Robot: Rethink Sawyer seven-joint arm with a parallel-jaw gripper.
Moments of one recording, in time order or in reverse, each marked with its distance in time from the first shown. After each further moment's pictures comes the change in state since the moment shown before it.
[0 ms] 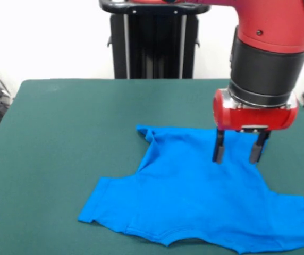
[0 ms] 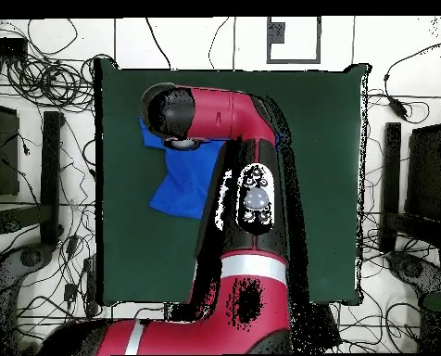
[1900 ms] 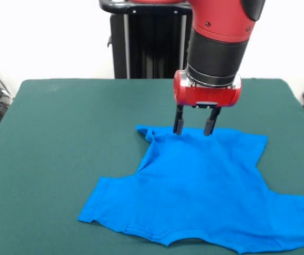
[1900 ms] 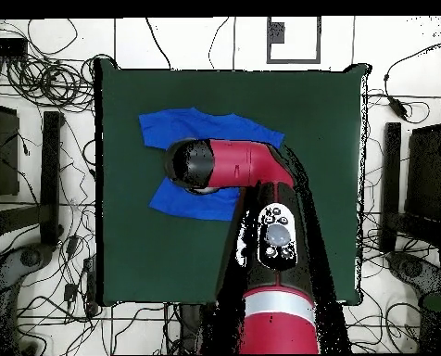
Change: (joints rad) arm -0.060 -0.130 0.020 0.323 -0.125 -0.157 0.000
